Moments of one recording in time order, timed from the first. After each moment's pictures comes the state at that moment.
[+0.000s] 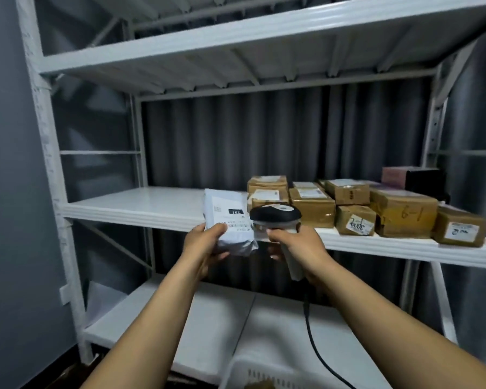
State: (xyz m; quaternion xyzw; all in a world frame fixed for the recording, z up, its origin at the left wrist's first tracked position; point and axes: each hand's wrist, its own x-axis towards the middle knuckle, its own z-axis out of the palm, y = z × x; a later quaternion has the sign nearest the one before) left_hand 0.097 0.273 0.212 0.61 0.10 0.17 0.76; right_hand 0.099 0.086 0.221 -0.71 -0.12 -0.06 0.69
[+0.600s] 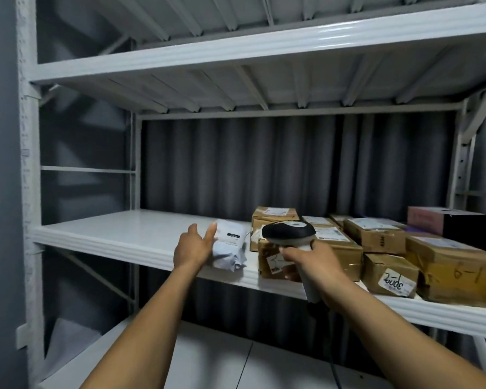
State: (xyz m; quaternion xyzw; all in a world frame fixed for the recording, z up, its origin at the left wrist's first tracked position) left_hand 0.275 0.346 0.226 0.85 0.16 0.31 0.39; right_hand 0.216 0.099 0.250 -0.74 -0.12 -0.11 0.65
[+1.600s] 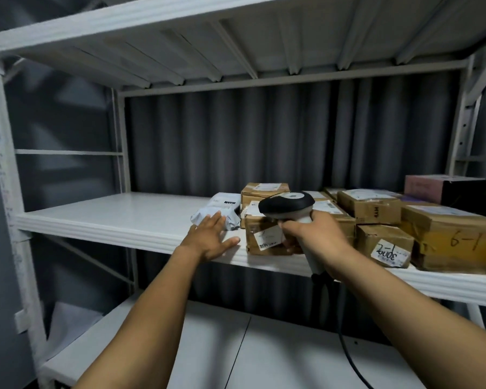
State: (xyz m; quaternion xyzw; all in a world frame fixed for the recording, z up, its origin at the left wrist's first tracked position) left_hand 0.308 0.320 0.202 0.99 -0.03 0.15 0.04; right_hand 0.231 0.073 0.250 -0.80 -0.11 -0.14 0.58
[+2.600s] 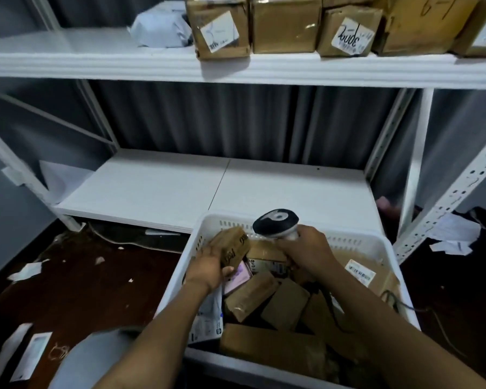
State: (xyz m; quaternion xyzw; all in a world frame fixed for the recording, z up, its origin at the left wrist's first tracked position) left_hand 0.083 0.211 -0.159 0.99 0.03 -0.12 0.11; right_hand 0.067 -0.016 -0.039 -0.89 0.01 0.07 0.45
